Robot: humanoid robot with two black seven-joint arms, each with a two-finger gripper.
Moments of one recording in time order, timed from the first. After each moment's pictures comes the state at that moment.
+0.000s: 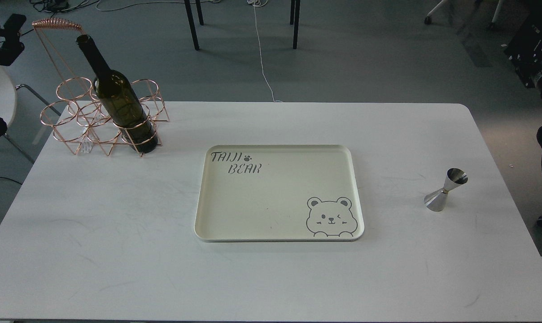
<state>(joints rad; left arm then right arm) -0.93 0.85 -0.50 -0.85 -0.02 -0.20 -0.30 0.96 -0.60 0.43 0.46 -0.24 0.15 0.49</state>
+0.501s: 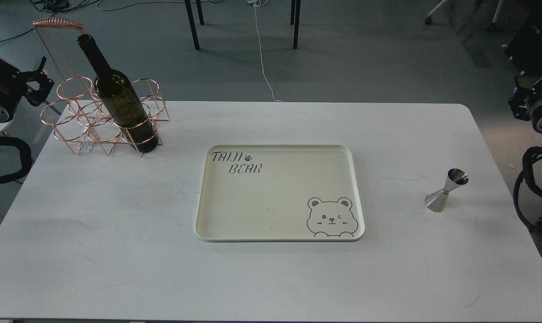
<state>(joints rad) -0.80 0.63 -0.59 -0.57 -0.38 -0.42 -0.34 0.84 -0.54 0.47 0.41 0.09 0.19 0.49</state>
